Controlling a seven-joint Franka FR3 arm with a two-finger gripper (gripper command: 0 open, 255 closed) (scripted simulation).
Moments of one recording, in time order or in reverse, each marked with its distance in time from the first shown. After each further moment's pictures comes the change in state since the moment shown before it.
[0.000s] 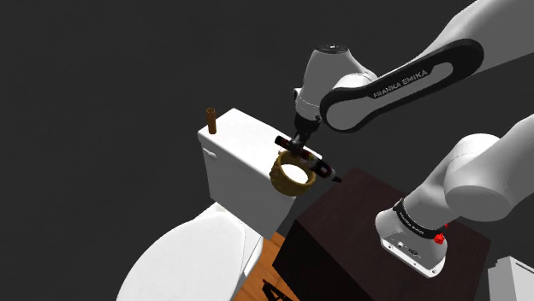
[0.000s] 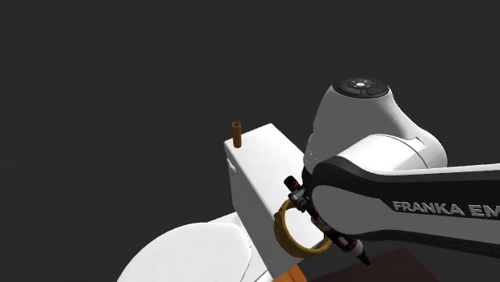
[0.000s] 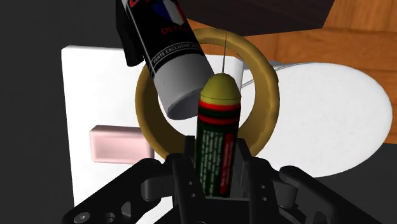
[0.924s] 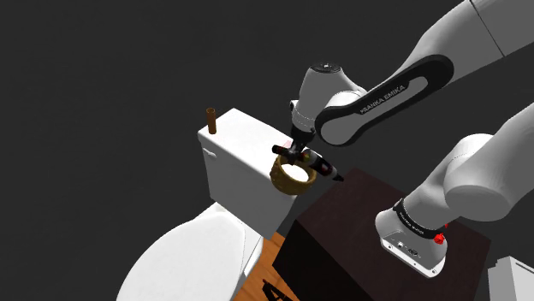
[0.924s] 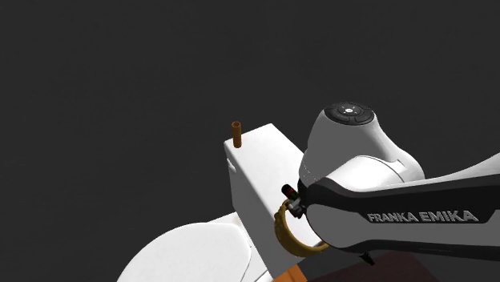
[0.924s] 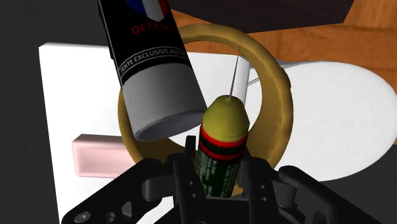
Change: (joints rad) arm -0.008 0.114 0.010 -0.027 -0.026 0.149 0.020
